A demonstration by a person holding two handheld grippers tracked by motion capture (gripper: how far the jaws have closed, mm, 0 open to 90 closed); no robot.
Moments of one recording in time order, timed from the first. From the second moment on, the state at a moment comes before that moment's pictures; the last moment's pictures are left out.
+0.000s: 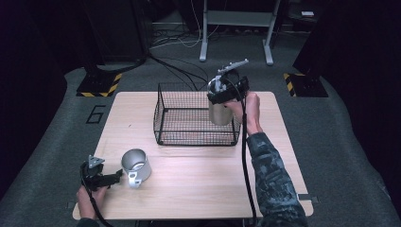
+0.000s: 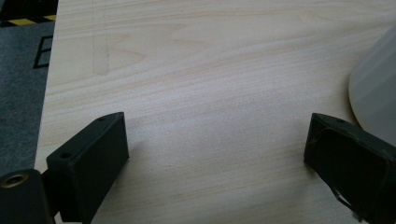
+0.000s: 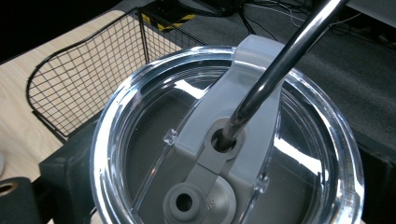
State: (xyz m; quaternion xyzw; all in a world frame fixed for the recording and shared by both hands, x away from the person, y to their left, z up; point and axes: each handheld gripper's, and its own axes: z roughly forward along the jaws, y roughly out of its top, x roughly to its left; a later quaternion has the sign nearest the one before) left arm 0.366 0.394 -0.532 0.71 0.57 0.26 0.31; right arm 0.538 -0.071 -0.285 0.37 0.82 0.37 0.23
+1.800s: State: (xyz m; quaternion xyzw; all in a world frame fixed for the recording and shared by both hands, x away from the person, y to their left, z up) left arm 0.366 0.393 -0.532 0.71 0.57 0.26 0.31; right arm 0.597 -0.059 -0.362 0.45 0.80 0.34 0.21
